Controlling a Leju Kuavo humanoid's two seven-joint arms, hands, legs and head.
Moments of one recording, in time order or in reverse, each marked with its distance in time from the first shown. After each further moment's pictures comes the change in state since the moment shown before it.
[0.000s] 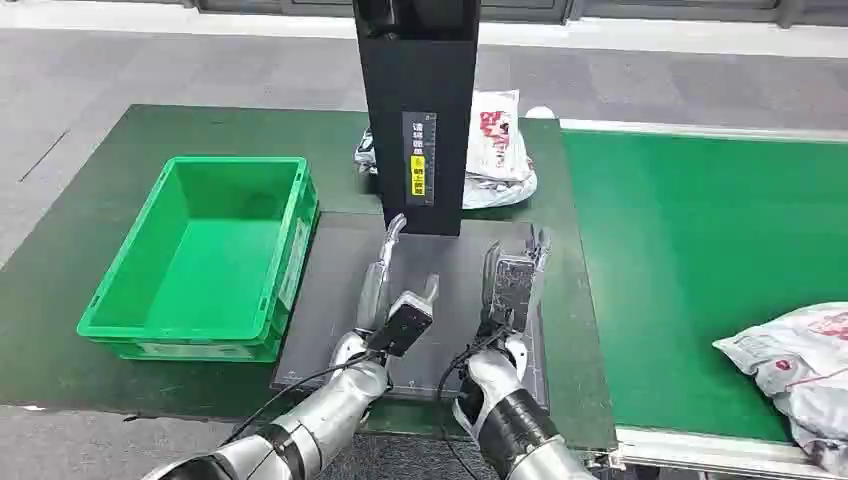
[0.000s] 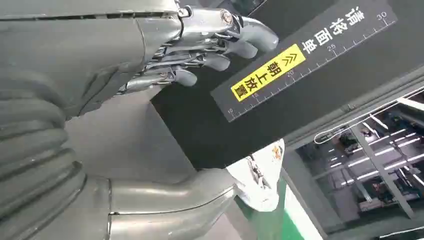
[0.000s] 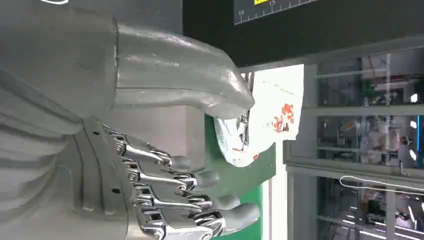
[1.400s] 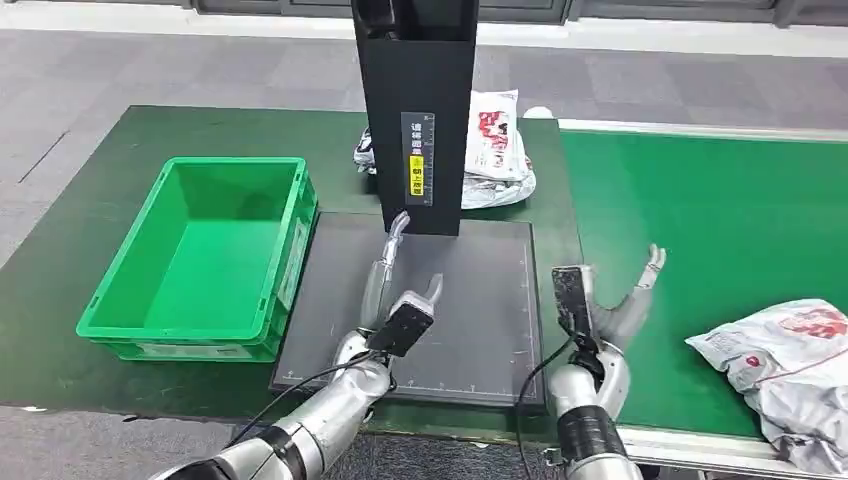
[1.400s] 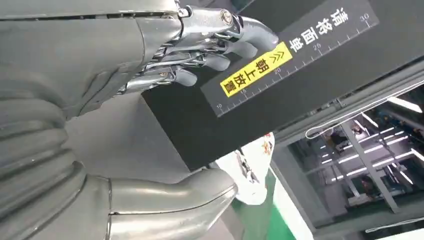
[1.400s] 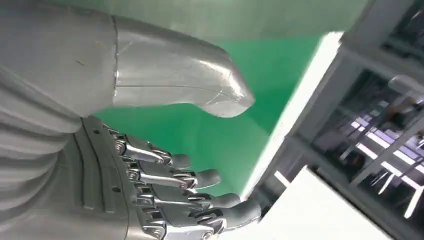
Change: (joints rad) left arm 0.012 -0.013 0.023 -0.033 -0.019 -0.039 0.000; right arm 0.088 -0.076 -0.668 -0.095 1.118 -0.003 0.355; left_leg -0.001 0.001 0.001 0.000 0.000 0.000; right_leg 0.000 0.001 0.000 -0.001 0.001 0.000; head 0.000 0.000
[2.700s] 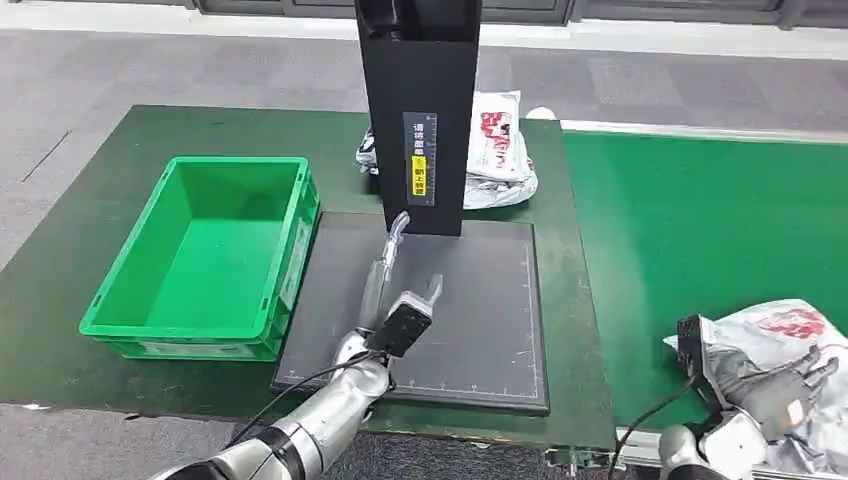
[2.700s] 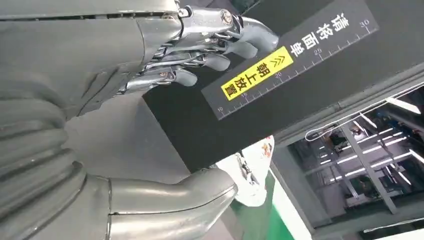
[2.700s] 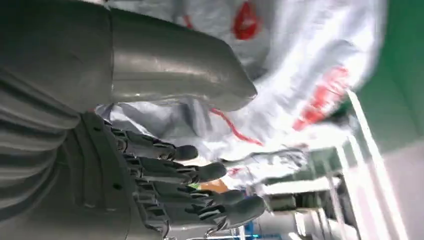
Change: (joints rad) left arm 0.012 0.010 0.009 -0.021 -0.005 -0.007 0.000; right arm 0.167 -0.340 -0.092 -0.045 0.514 0.101 0.790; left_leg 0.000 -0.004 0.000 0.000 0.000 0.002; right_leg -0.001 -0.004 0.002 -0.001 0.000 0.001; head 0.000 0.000
